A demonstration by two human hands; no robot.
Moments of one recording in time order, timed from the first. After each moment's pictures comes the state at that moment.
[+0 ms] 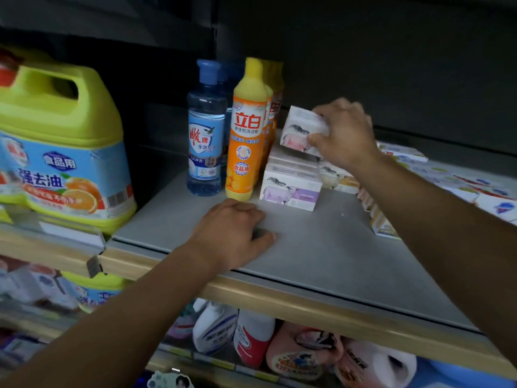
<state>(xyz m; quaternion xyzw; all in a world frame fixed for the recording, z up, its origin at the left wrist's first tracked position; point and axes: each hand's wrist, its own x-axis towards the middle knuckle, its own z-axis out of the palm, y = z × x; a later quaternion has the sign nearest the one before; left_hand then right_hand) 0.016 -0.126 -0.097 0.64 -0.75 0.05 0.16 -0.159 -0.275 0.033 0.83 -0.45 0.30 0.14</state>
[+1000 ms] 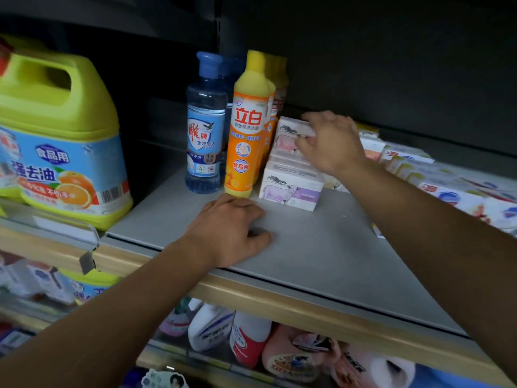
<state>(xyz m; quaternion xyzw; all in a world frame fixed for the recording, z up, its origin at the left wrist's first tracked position) 0.018 -0.127 -0.095 0.66 -0.73 0.00 0.17 -0.145 -0.285 0.015 0.85 -0.46 0.23 0.13</state>
